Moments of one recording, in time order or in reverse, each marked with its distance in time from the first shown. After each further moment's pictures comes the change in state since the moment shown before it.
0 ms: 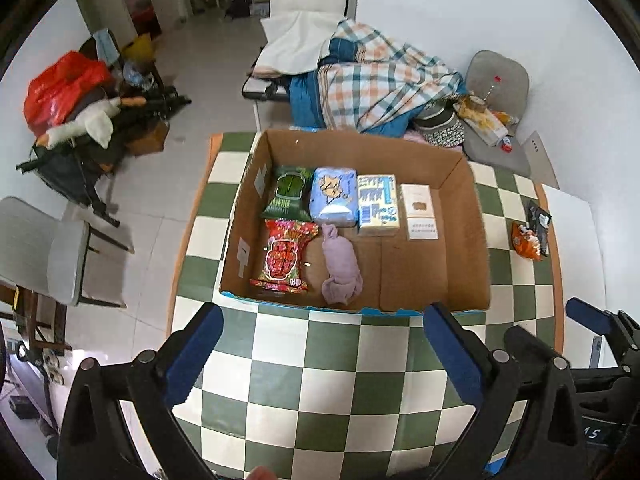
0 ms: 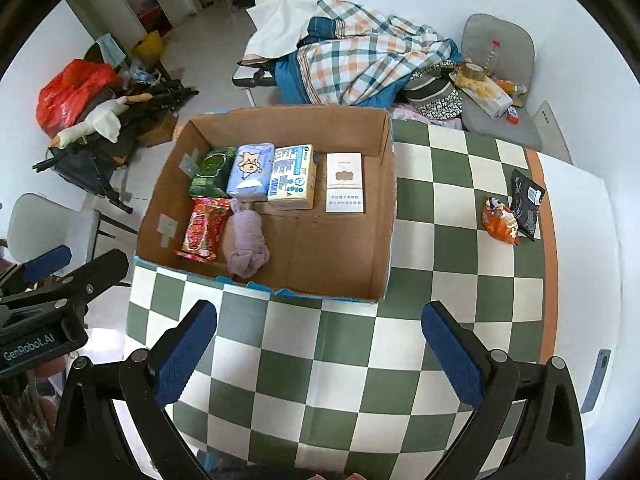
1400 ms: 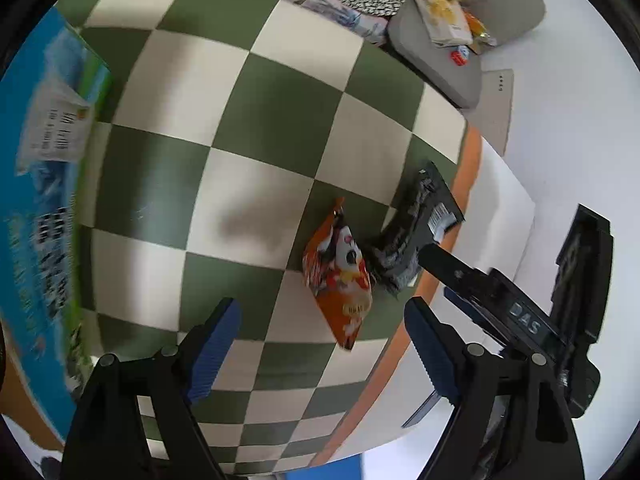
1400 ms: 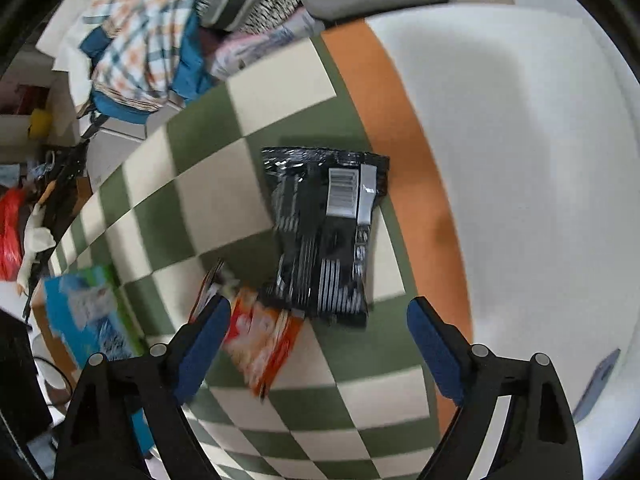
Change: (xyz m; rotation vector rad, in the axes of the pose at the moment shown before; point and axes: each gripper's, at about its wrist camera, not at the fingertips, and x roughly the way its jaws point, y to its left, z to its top) left arm 0.283 -0.325 0.093 -0.275 0.625 -0.389; right arm 0.216 -0.429 0.124 0.505 0.389 0.039
